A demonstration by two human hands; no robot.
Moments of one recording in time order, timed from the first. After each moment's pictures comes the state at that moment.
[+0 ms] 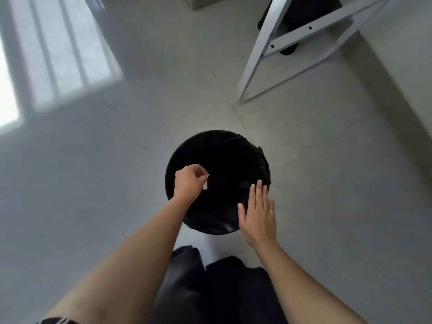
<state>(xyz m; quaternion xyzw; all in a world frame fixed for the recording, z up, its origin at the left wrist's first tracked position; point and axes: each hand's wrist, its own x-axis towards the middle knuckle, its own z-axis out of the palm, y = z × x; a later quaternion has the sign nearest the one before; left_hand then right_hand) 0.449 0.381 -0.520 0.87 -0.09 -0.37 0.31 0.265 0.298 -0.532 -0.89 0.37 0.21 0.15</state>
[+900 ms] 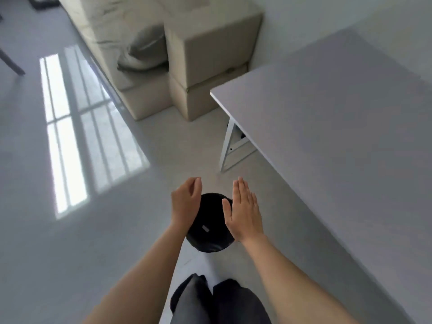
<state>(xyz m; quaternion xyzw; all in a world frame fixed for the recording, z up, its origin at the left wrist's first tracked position) 0.447 0.394 -0.108 0.86 -0.15 -0.19 0.44 0.323 0.308 -0.121 -0.92 0.34 0.02 0.21</state>
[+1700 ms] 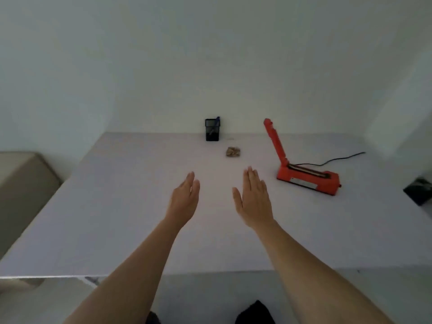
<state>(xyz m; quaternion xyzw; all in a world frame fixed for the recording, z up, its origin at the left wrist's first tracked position) 0.160 0.135 0.118 0.60 -0.68 -0.28 0.31 -0.029 0.159 0.088 -0.69 0.70 -0.21 0.01</state>
